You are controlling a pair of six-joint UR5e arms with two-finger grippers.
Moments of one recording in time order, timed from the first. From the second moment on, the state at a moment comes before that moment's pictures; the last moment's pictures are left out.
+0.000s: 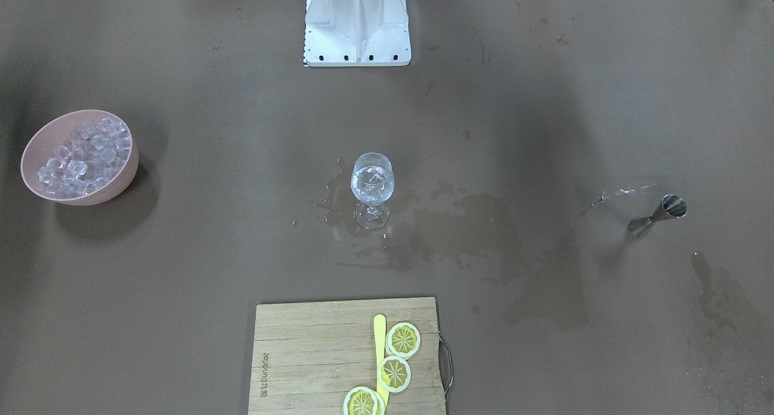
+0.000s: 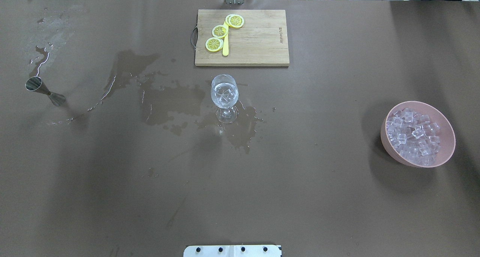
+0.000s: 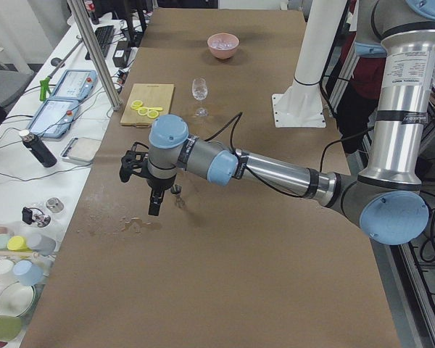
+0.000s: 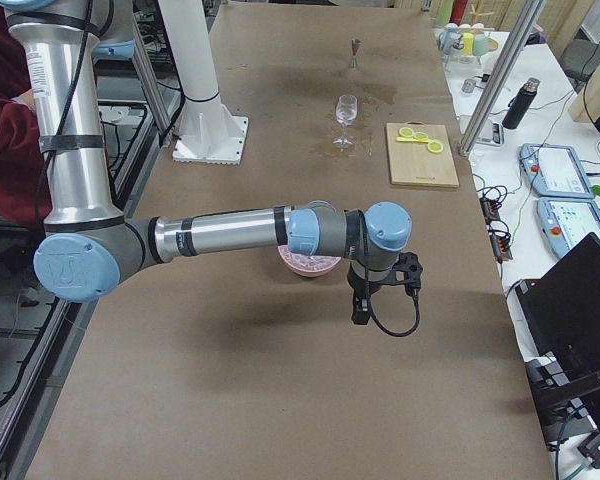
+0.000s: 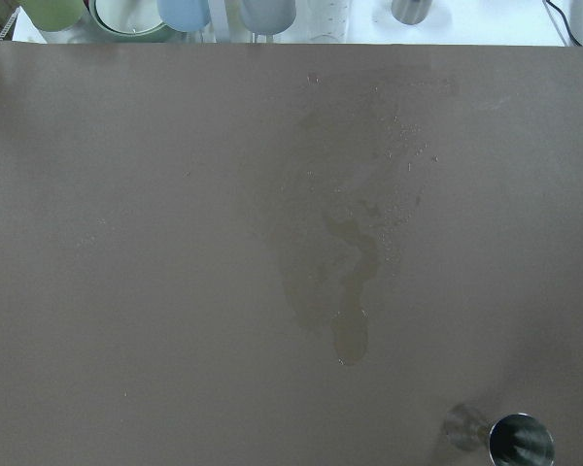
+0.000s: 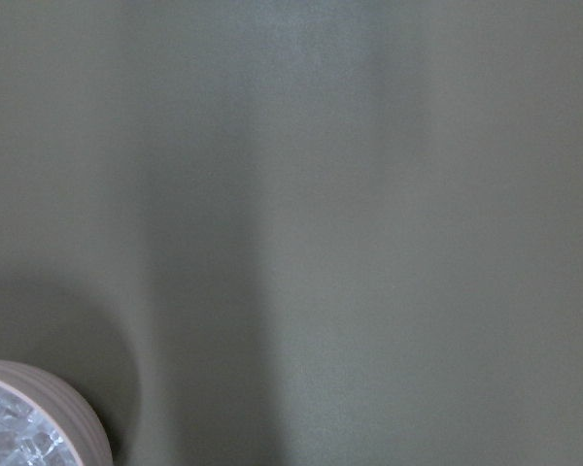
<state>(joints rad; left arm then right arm) -1.57 -1.64 -1.75 -1.71 -2.32 -0.23 1.56 -1.50 1.67 -1.76 2.38 0.00</state>
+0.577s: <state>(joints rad) -1.57 -1.63 -1.73 -1.57 -2.33 -0.08 1.58 -1.57 1.76 -1.76 2.36 0.00</state>
